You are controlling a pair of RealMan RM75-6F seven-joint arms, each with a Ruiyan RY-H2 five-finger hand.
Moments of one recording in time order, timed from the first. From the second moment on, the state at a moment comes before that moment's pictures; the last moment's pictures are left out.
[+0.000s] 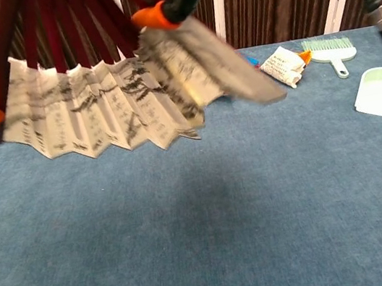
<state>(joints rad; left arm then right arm) -0.36 -1.49 -0.07 -1.50 1.71 1.52 -0.48 1.00 -1.25 0.25 -2.18 -1.03 1.17 -0.59</state>
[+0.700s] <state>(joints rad) -0.39 -1.53 -0.12 -1.45 1.81 1.62 -0.28 0.88 -1.12 0.20 -2.05 -1.19 1.15 -0.43</state>
